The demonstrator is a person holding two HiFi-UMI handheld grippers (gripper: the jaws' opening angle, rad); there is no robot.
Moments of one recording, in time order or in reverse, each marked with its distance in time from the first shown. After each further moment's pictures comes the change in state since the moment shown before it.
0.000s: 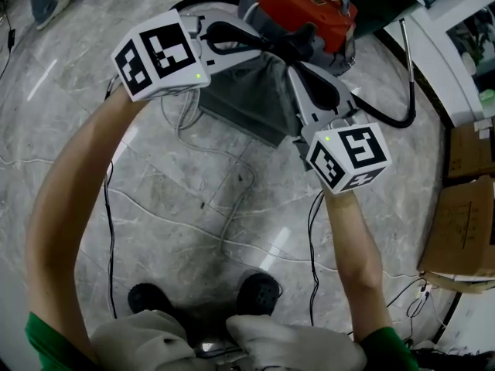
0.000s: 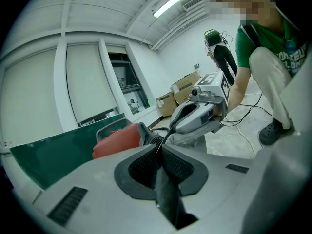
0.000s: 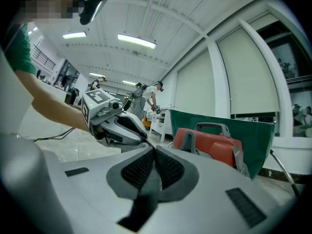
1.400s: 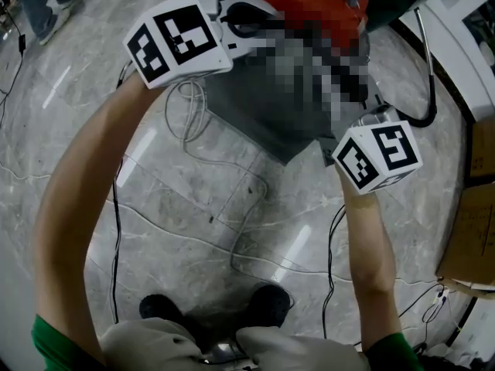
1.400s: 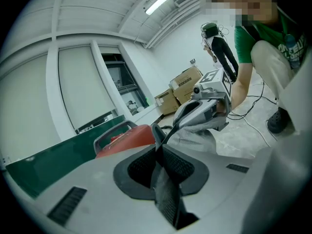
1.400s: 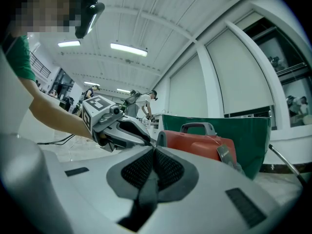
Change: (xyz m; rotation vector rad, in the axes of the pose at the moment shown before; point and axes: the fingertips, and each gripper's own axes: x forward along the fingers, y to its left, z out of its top) left arm 0.058 0.044 0.002 0.084 0.005 -0.006; right arm 0.010 -0.063 -0.006 0.068 -0.091 -0.033
